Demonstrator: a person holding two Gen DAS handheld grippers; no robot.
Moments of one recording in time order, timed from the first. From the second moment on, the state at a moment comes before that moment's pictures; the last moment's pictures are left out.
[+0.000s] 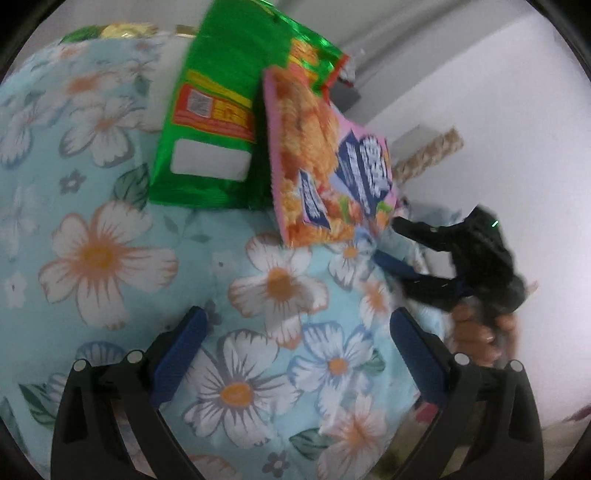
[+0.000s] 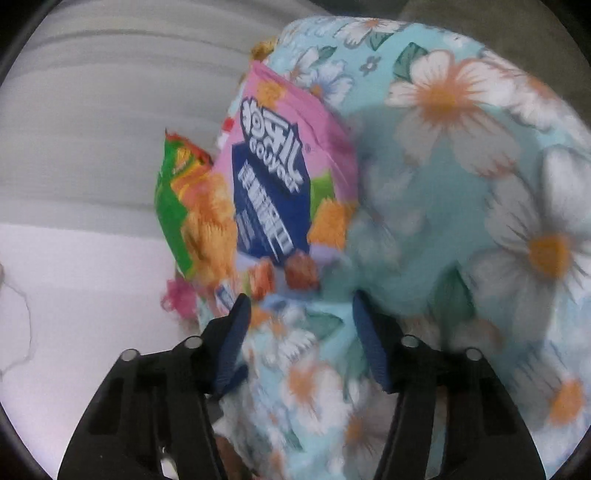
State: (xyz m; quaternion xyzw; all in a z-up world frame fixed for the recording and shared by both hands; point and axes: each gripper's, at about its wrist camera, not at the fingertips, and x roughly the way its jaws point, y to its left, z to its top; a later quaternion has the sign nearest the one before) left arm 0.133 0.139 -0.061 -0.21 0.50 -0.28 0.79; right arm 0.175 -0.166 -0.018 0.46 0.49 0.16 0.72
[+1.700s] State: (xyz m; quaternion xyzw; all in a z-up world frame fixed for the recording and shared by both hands) left arm 0.122 0.034 -0.061 0.09 0.48 -0.23 0.84; right arm 0.079 -0.191 -0.019 0.45 0.47 0.19 0.74
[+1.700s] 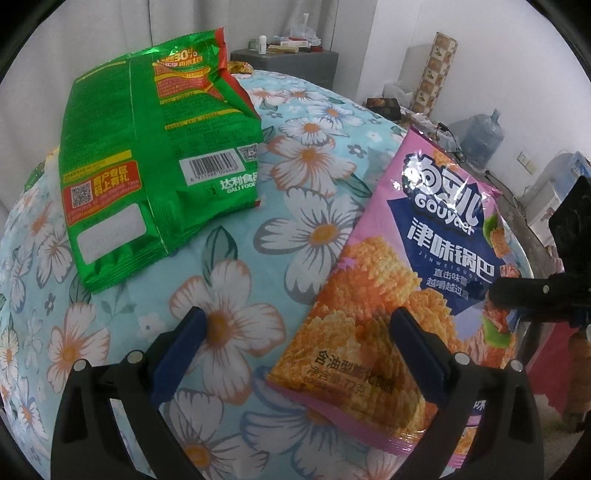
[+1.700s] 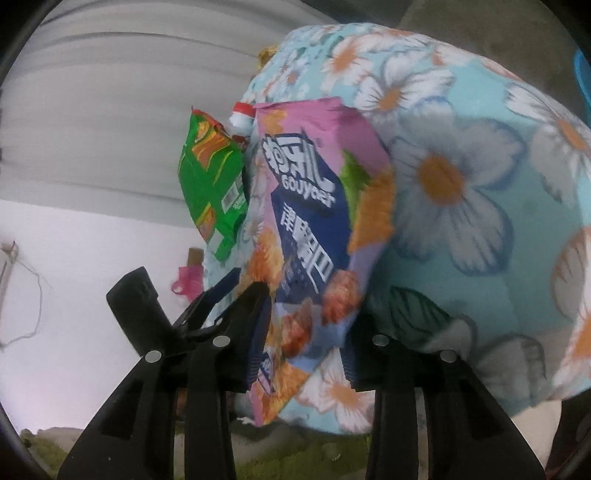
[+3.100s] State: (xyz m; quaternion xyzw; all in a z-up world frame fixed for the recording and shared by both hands) left arm 0.109 0.049 -0.064 0.03 0.43 -0.23 0.87; right arm 0.087 -0.184 -0.024 0.39 0.45 0.16 0.79
